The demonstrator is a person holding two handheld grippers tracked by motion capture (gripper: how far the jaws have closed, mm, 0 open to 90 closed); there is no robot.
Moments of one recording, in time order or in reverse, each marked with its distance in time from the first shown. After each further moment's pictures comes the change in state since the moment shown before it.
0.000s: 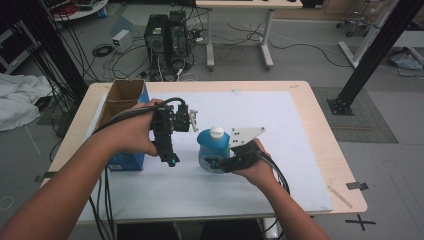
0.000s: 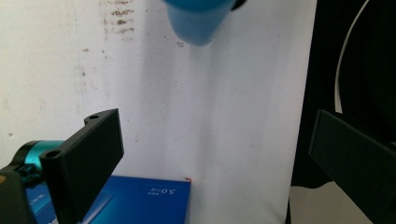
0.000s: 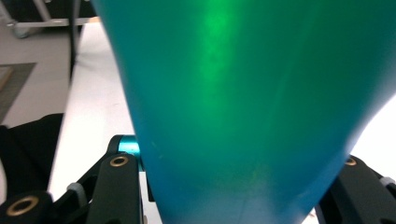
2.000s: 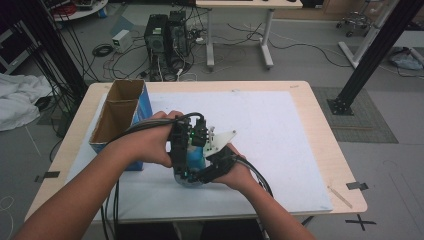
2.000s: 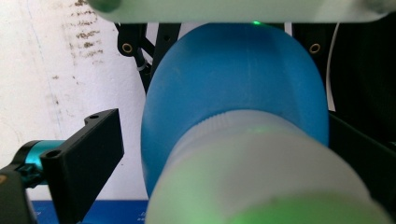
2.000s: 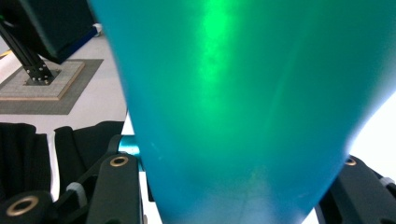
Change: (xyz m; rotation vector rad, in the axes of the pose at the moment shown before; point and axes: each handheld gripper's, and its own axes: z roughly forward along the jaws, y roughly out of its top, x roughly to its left) left arm -0.020 0.031 0.024 0.060 -0.022 0.097; right arm 0.022 0.019 0.053 -0.021 0.229 -0.041
